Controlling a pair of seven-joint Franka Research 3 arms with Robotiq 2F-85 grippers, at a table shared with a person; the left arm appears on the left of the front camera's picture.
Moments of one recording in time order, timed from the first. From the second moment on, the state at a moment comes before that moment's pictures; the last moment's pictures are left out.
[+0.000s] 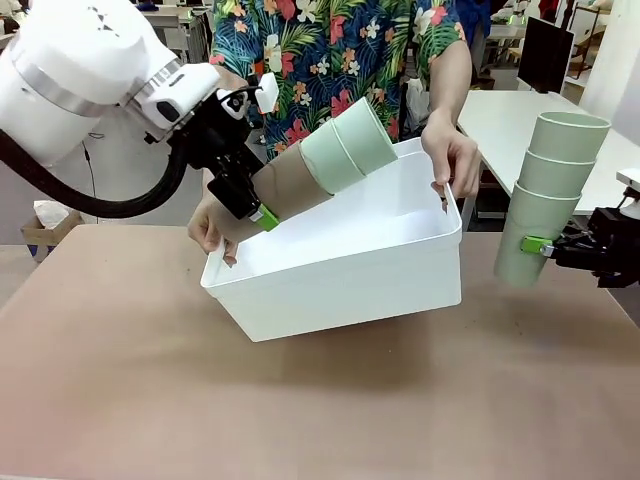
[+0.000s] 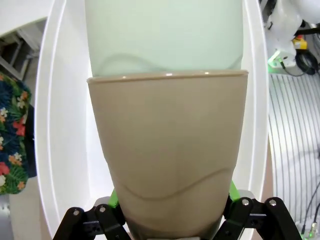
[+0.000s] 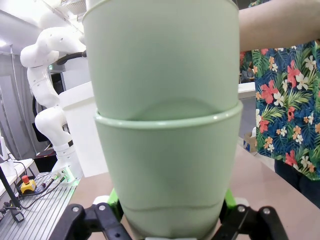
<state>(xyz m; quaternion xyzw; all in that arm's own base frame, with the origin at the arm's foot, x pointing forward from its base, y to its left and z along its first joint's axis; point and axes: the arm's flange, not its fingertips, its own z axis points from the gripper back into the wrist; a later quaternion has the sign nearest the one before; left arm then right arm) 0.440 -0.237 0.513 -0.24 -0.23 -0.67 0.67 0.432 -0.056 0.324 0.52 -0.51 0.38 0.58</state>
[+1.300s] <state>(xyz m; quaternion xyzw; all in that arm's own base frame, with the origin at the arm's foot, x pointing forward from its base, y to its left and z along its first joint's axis) 0.457 -0.294 0.428 -0.22 -0.15 -0.68 0.69 0.432 -0.056 0.324 0.52 -0.51 0.38 0.58</state>
